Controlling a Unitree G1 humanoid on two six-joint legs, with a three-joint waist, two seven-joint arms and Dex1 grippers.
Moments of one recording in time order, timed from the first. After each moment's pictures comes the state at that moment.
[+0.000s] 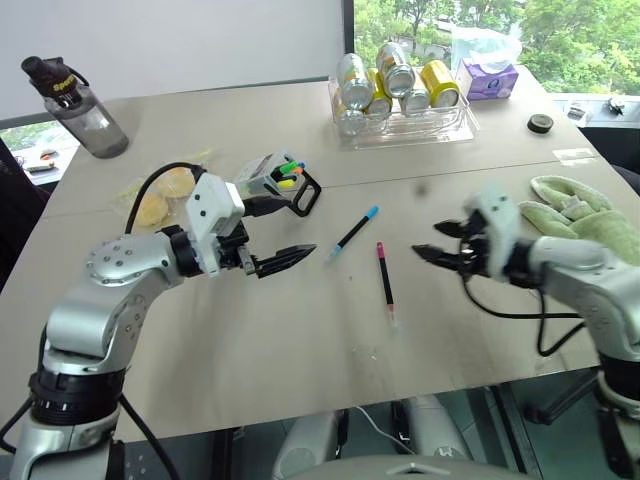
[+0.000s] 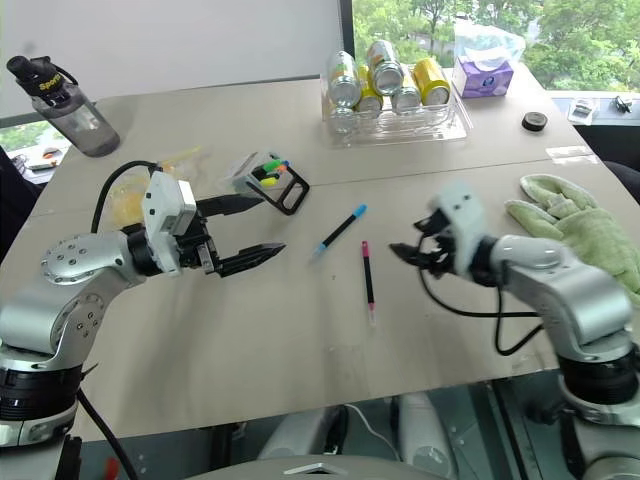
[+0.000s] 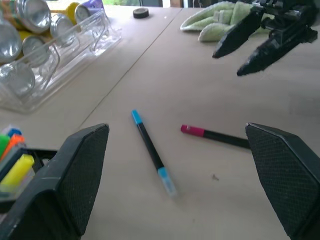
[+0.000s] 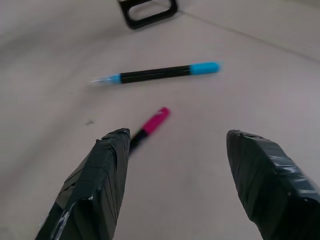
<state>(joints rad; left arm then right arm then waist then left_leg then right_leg) -0.24 0.81 0.16 -0.37 -0.57 0.48 -0.93 -0.47 -0.56 0.09 -0.55 0.53 1.17 0.50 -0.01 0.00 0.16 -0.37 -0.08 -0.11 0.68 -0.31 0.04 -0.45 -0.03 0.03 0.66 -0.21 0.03</state>
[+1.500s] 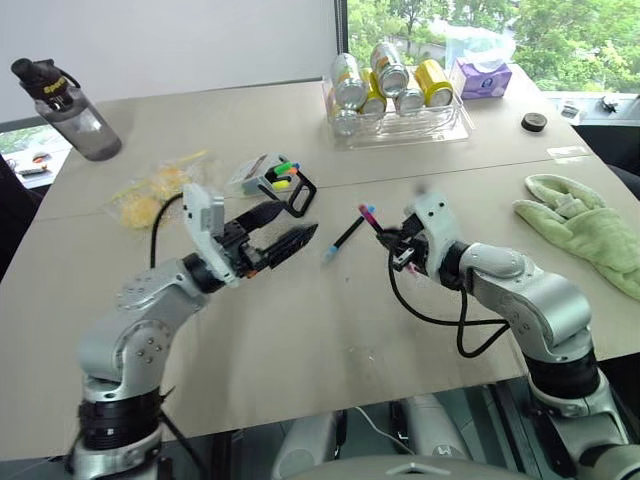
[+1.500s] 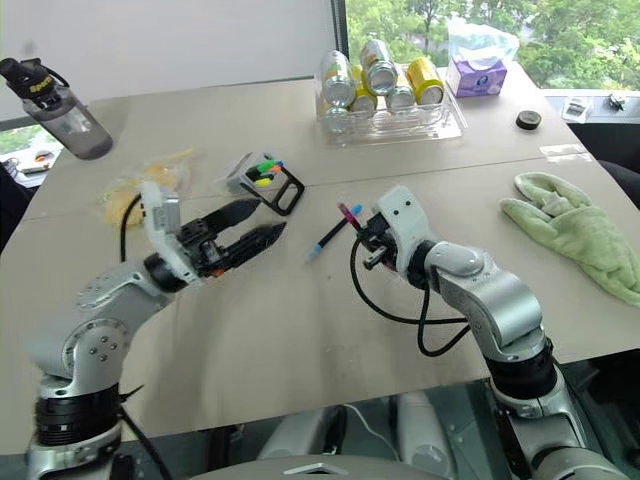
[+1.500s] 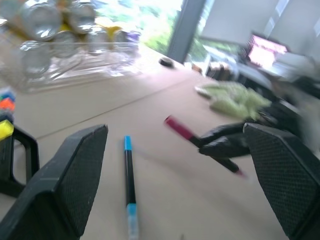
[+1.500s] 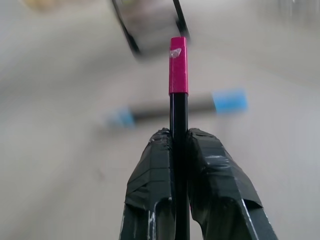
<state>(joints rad) -0.21 0.42 0.30 -0.41 -0.90 0.70 -0.55 -0.45 -0.30 0.17 -0.54 0.37 0.94 0.42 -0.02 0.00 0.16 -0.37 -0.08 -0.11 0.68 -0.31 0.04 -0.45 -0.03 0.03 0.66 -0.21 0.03</state>
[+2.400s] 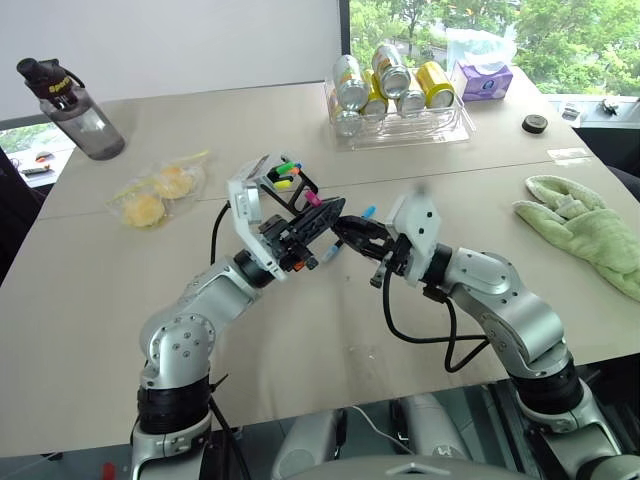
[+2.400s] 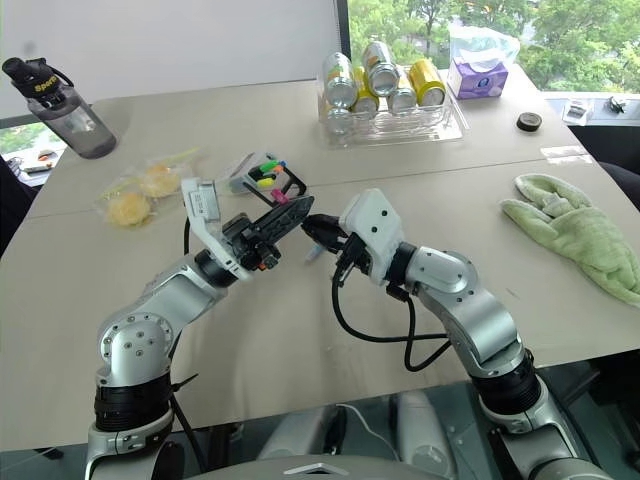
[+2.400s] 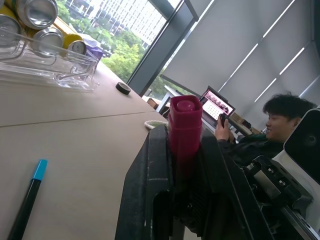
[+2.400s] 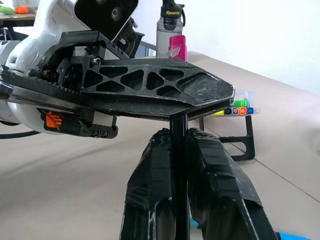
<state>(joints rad) -0.26 0.33 0.18 -0.42 -1.08 0.75 -0.42 -0.41 -0.29 0.29 -0.50 0.31 0.59 0.54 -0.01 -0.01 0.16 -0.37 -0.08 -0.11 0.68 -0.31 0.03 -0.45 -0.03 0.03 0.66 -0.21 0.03</state>
